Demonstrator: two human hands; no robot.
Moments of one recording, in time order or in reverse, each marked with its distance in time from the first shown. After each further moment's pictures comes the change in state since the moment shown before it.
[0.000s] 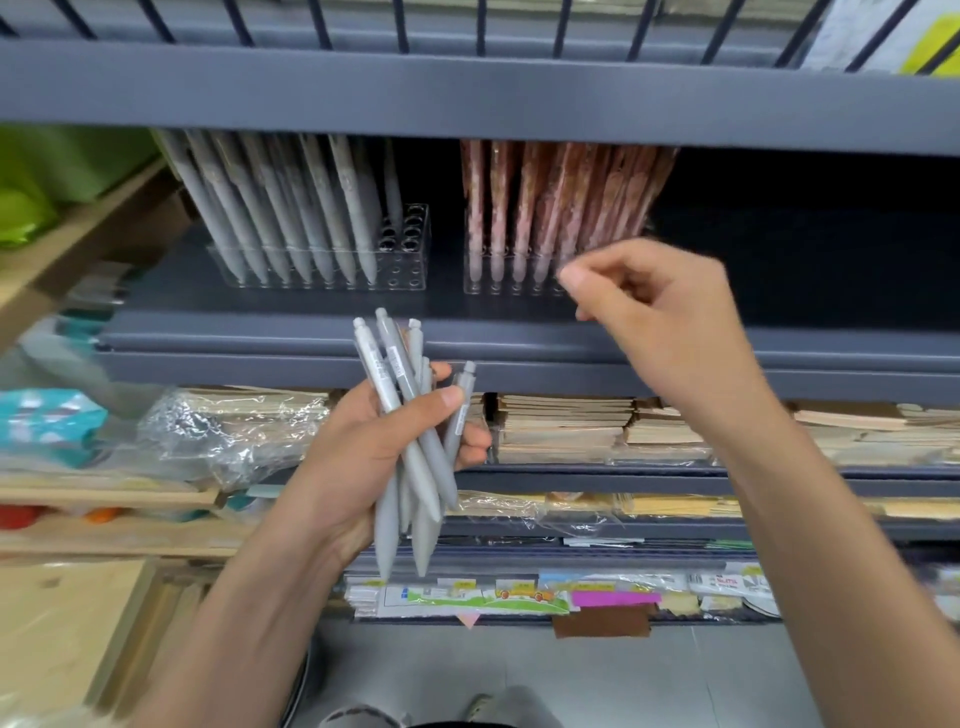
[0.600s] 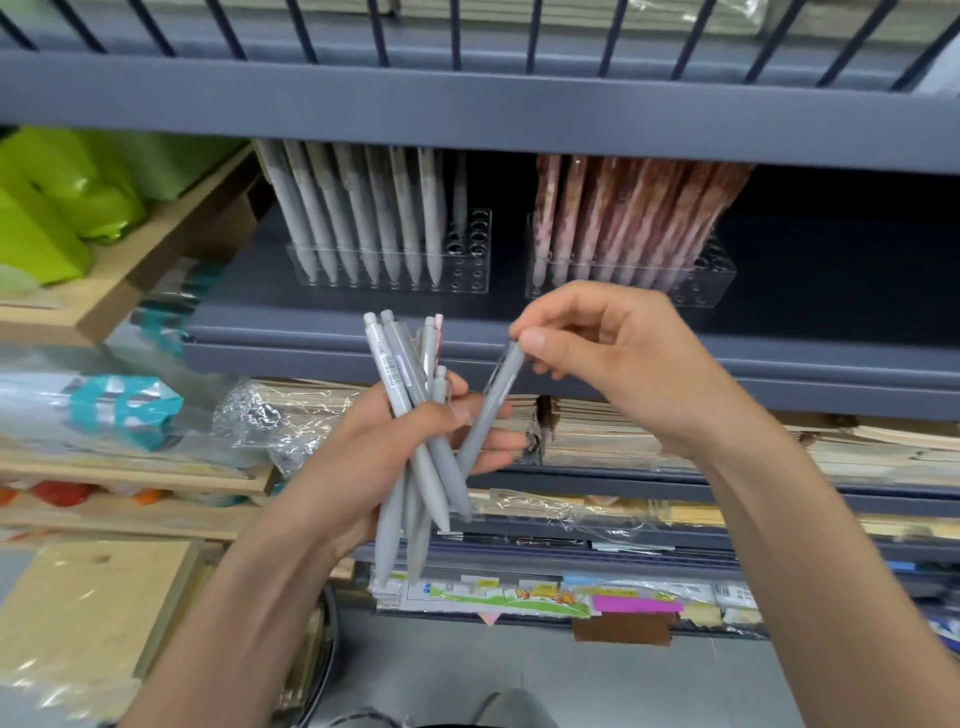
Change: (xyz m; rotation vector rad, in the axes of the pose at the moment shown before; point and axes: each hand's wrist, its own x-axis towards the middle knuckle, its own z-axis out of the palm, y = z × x) left_hand -0.012 0.023 -0.041 0.028 -0.161 -0.024; right_hand -0.007 -0.027 0.051 0.326 -0.432 0.038
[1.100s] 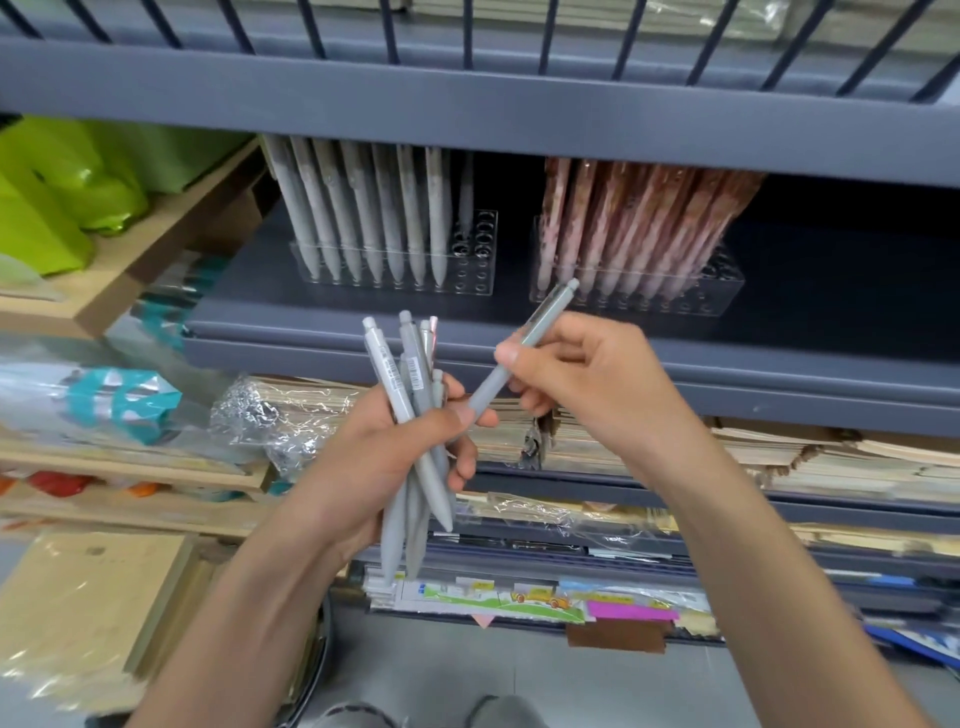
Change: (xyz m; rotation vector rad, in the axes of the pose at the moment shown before) left_hand 0.003 -0.005 -0.003 0.164 0.046 0.087; right_hand 0.000 0.010 0.022 0.053 0.120 0.213
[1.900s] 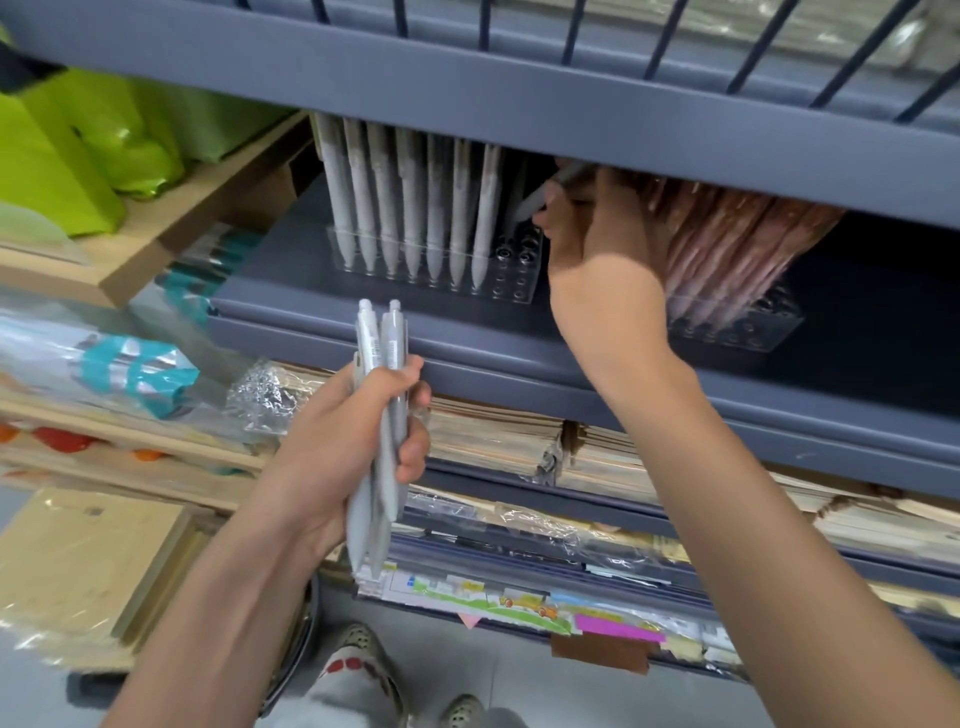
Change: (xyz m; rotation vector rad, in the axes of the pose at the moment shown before) left_hand 0.005 0.004 -0.027 -0.165 0.315 -0.027; right_hand 0.087 -0.037 0.028 -0.622 0.471 -0.380
